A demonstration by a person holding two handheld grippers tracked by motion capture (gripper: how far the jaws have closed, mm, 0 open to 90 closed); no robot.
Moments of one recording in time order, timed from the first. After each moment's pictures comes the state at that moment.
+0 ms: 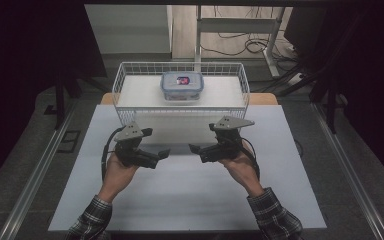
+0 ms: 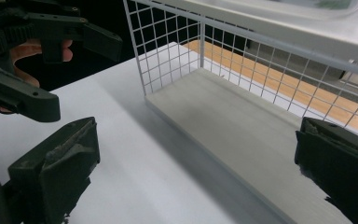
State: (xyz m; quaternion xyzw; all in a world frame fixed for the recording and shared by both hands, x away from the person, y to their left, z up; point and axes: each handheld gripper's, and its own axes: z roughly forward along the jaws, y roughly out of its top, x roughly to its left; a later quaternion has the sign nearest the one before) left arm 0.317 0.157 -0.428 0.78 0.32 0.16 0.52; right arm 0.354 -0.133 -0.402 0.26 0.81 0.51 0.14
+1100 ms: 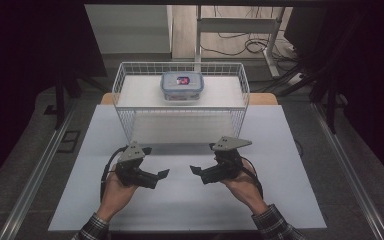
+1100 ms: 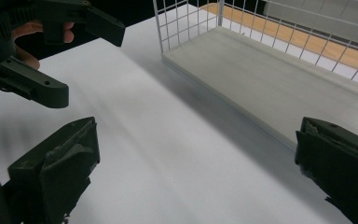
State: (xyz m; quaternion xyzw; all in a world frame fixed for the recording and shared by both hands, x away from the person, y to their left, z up) left arm 0.283 0.156 -0.464 0.80 0.33 0.15 0.48; right arm 0.319 -0.139 -0.435 0.26 0.83 0.48 0.12
